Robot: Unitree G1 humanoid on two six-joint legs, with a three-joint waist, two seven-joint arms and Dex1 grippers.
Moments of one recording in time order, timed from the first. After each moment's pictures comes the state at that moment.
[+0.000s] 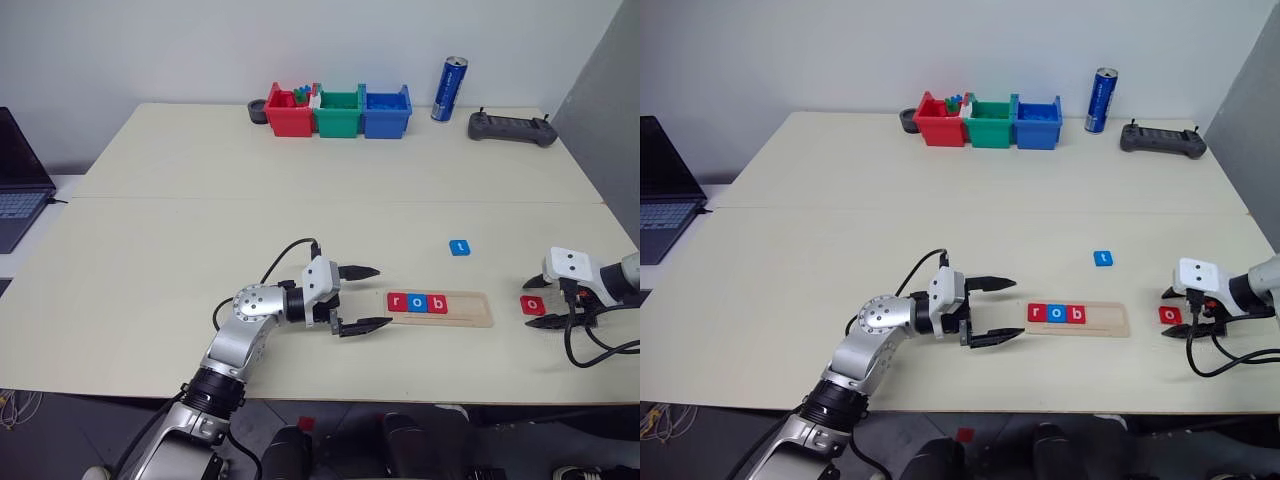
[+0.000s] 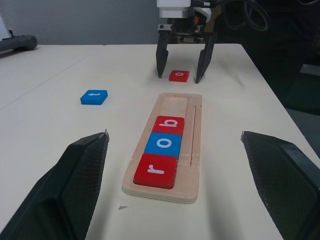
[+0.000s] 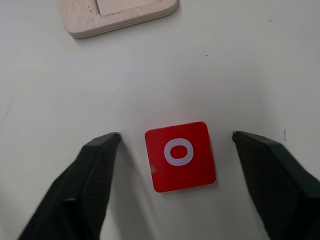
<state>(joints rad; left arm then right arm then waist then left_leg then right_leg) -0.40 0.30 -0.25 0.13 -0.26 -0.01 -1.10 -0.62 -1.05 0.20 0.74 -0.04 -0.15 1.49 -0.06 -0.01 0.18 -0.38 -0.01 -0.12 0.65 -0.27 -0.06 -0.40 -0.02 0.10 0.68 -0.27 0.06</state>
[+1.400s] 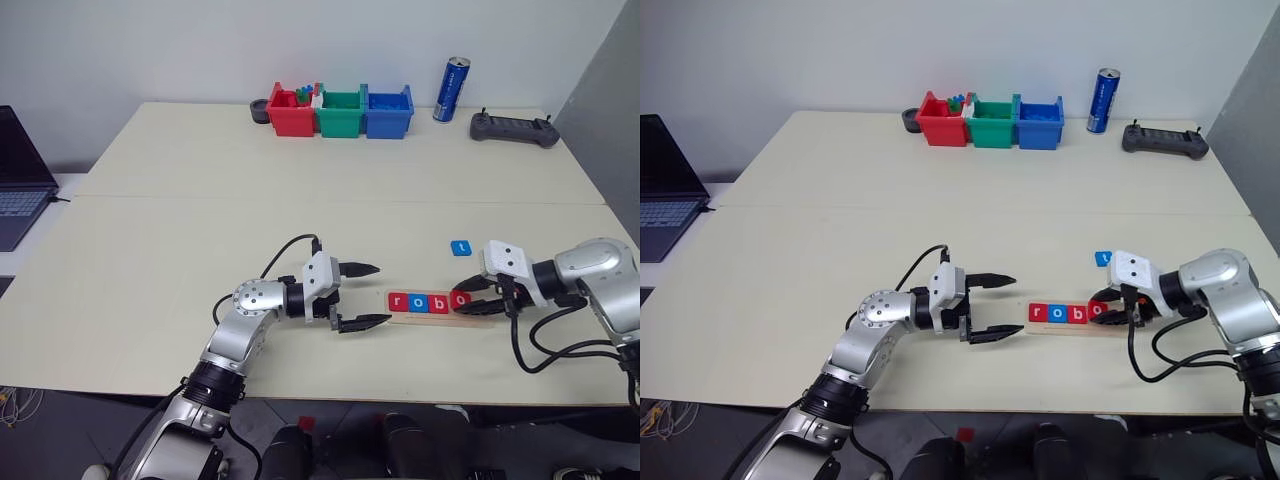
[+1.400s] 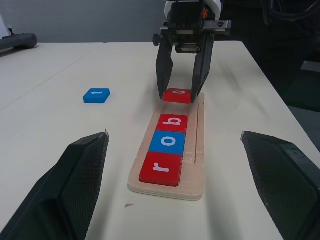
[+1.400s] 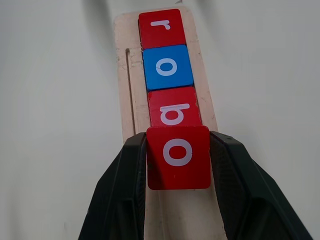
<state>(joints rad) -0.43 0.31 -0.25 0.15 -0.26 0.00 -1.12 -0.48 -0.93 0.18 0.09 0.13 0.29 1.39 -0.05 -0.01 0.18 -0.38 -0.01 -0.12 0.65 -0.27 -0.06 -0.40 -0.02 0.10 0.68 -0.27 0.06</state>
